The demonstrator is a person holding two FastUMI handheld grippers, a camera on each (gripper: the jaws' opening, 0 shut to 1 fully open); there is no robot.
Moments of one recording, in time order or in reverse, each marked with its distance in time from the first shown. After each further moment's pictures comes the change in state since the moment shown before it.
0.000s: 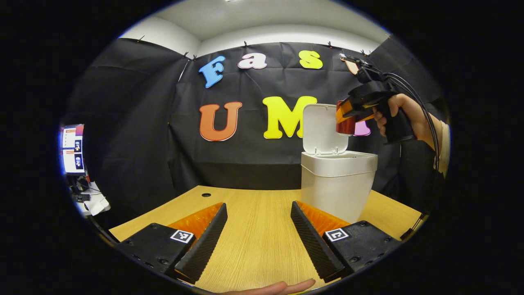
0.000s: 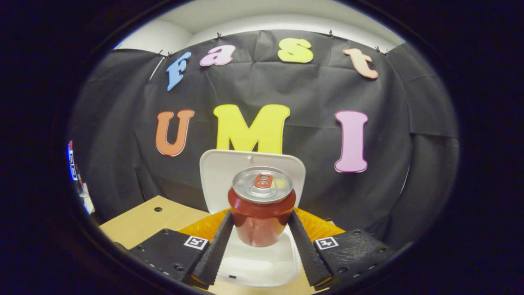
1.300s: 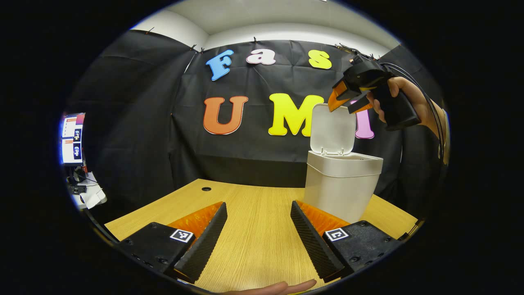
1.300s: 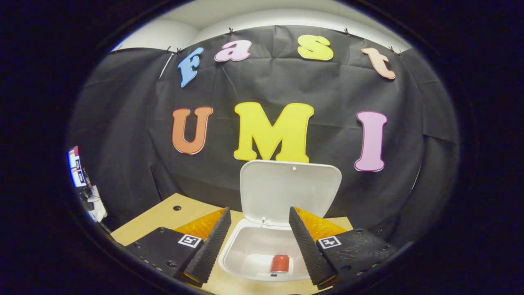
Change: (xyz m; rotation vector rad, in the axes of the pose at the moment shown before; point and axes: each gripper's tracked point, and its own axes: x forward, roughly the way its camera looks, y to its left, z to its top) left arm 0.003 0.019 0.001 -0.063 0.022 -0.007; right arm -0.038 0.055 0.060 -0.007 0.000 0.068
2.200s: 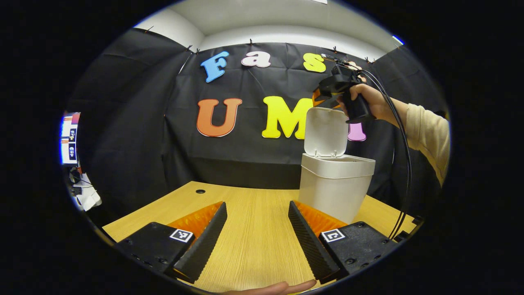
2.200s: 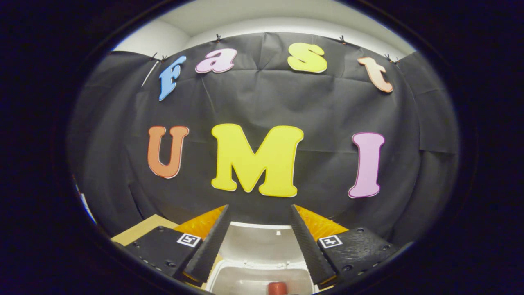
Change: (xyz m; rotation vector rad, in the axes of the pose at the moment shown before) left arm -0.005 0.004 0.004 -0.001 -0.014 -0.067; right arm 0.094 -0.025 0.065 0.027 -0.112 -0.092
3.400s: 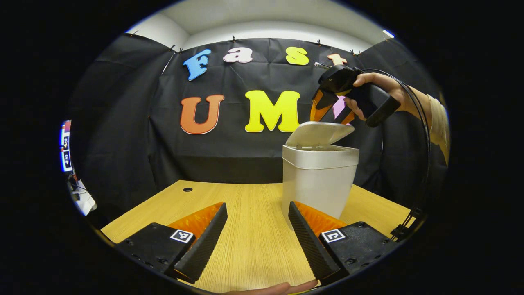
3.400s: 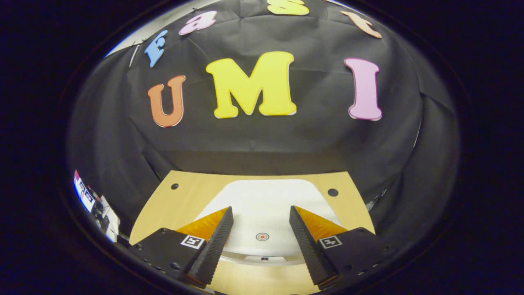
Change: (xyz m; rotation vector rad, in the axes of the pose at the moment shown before) left arm -0.003 -0.044 -0.011 0.066 0.031 -0.071; right arm -0.083 -0.020 -0.156 0.114 0.564 0.031
